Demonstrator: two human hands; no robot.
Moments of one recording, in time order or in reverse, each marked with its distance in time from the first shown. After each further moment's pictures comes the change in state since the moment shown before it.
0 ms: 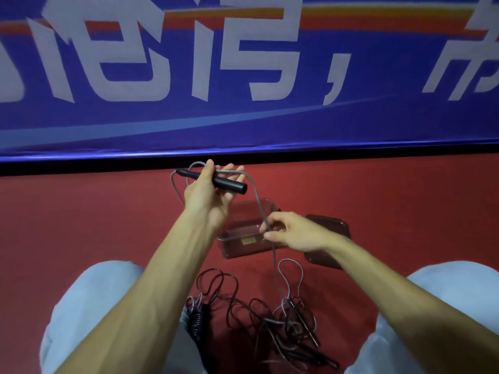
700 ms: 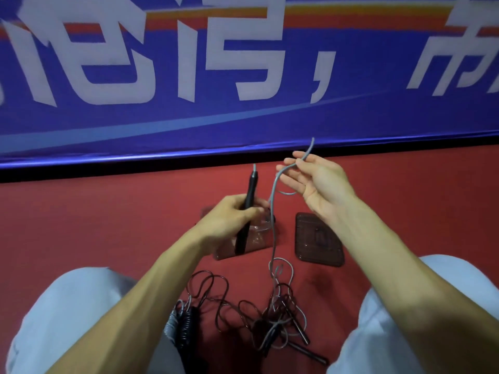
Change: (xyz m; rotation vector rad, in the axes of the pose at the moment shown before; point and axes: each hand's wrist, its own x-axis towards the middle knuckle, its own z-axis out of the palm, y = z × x) left_hand -0.012 -0.047 -0.010 1.184 -0.513 -0.033; right_hand -0.020 -0.036 -0.070 1.330 0.588 -0.011
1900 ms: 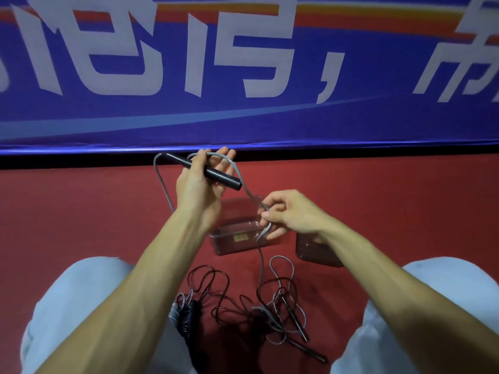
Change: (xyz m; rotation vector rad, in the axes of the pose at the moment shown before) left_hand 0.003 0.021 -0.038 -1.083 0.428 0.250; right_hand -0.006 0.055 -0.007 -0.937 -0.448 0.126
